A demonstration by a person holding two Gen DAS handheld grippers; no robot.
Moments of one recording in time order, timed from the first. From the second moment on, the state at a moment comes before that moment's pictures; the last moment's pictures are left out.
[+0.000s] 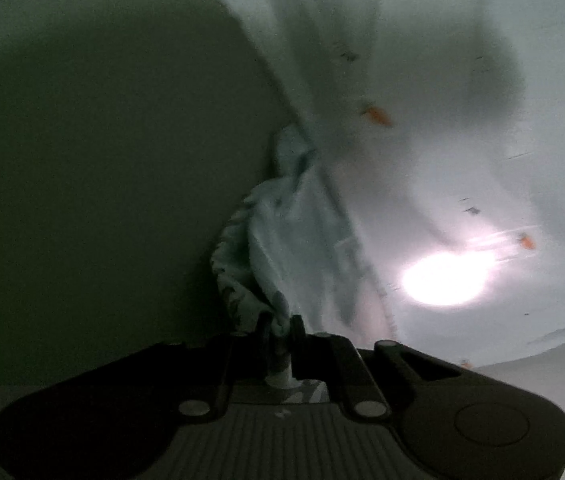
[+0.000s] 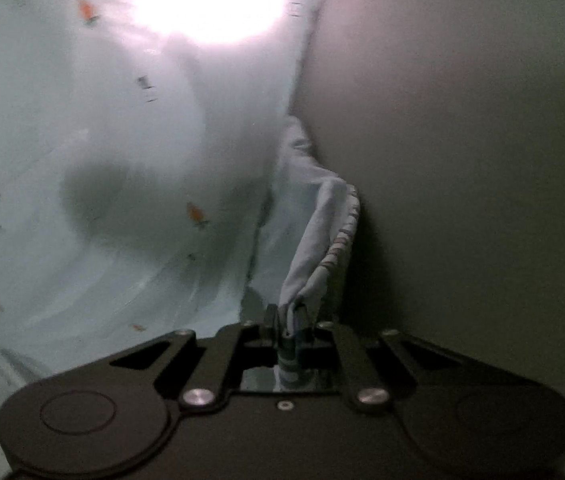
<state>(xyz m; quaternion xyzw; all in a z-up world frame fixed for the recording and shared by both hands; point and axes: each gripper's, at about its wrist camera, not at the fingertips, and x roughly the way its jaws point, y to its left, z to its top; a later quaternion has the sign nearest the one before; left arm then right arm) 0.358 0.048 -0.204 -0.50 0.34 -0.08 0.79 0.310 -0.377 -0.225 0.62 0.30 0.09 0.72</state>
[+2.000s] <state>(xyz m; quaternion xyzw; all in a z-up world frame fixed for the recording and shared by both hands) 0.510 -0.038 -0.174 -0.16 0.45 -0.03 0.88 0.475 -0.359 -0.183 0.11 0.48 0.13 0.86</state>
